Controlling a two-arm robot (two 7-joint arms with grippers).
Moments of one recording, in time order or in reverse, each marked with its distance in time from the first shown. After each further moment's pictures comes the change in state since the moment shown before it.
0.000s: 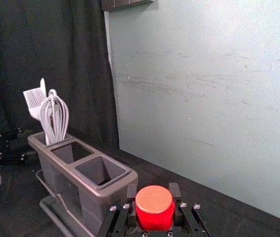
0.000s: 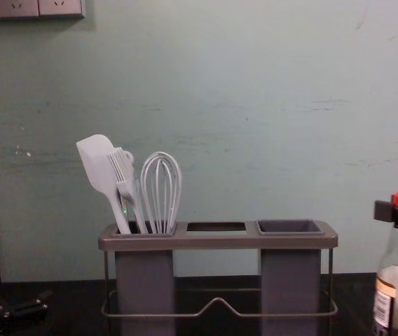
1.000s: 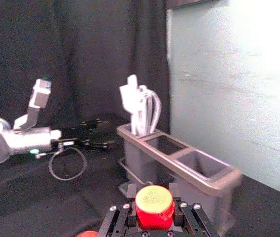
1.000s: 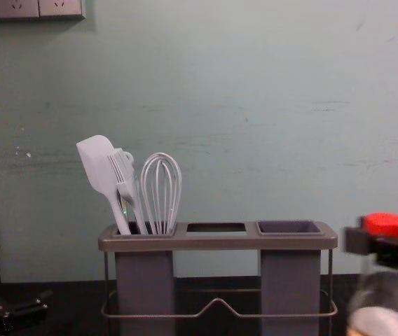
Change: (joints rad) left arm 0.000 0.000 0.000 0.000 0.000 0.000 0.000; right arm -0.170 0.099 -0.057 -0.270 0.035 0.008 0.011
